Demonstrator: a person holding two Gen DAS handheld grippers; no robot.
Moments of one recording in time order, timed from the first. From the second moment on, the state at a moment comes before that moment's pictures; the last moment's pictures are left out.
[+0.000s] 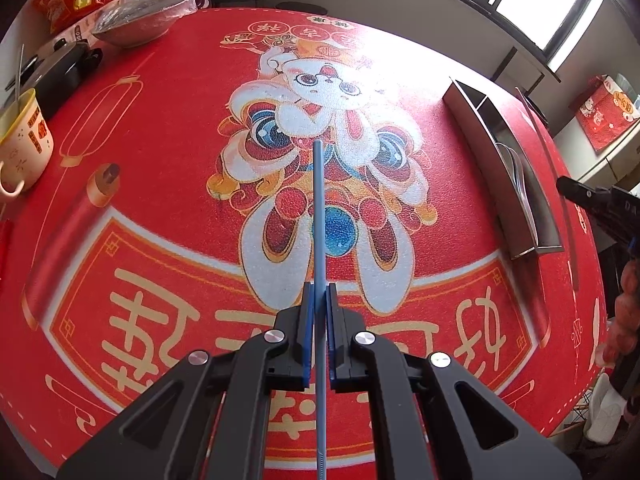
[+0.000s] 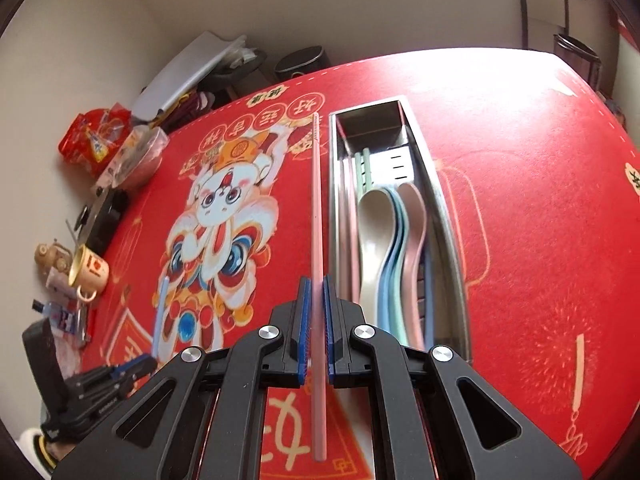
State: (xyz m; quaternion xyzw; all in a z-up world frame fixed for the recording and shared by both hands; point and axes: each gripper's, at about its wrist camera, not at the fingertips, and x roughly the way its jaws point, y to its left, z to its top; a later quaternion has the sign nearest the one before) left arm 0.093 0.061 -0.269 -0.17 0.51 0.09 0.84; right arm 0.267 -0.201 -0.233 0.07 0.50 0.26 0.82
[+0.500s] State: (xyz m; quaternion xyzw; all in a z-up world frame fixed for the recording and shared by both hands) left arm 0.073 0.073 -0.269 -0.19 0.51 0.15 0.83; right arm 0.322 -0.192 -0.282 0.09 0.56 0.25 0.78
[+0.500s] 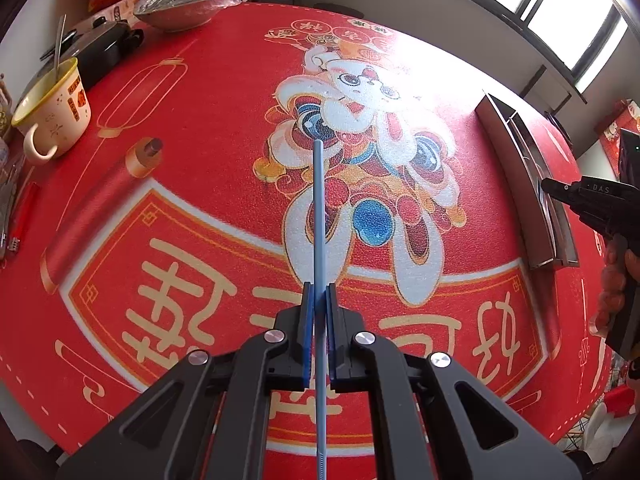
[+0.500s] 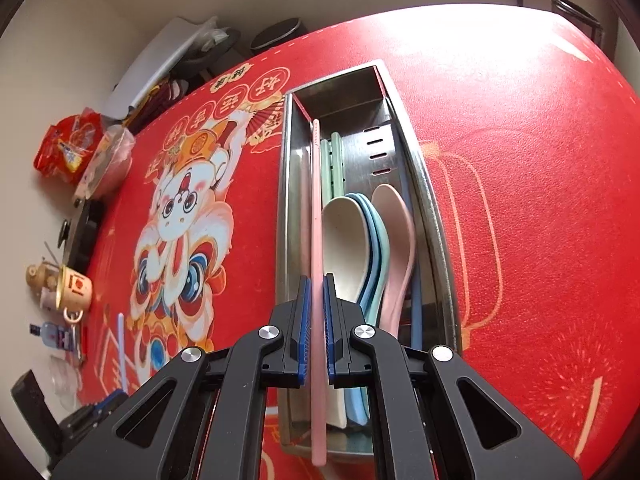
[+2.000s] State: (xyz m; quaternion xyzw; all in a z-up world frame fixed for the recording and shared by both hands) left arm 0.169 0.003 -0.229 -0.20 0.49 0.05 0.85; right arm 0.283 -0.275 -0.247 0.07 0.52 0.21 0.82
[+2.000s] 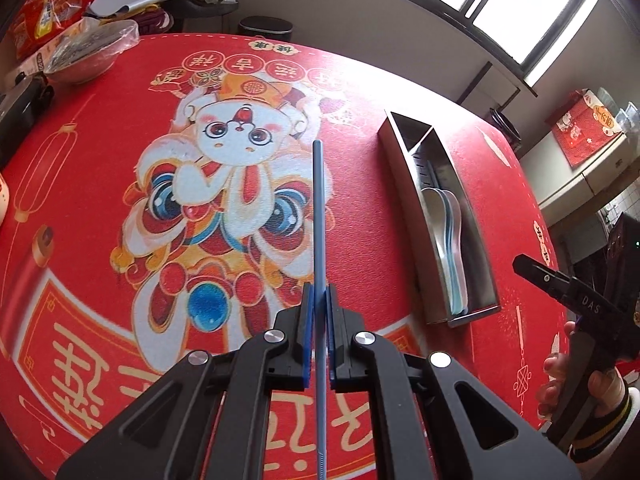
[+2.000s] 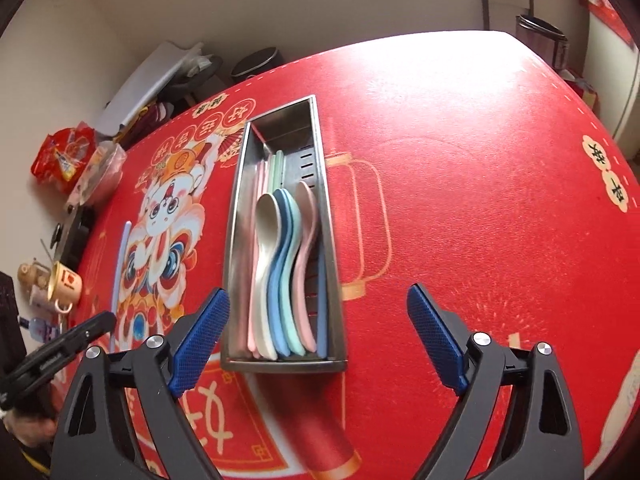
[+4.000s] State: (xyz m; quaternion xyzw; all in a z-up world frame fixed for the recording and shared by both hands) left arm 0.297 -0.072 -0.245 -0.21 0.47 0.06 0.86; right arm 0.319 -0.356 -0.242 0.06 0.53 0.19 0.82
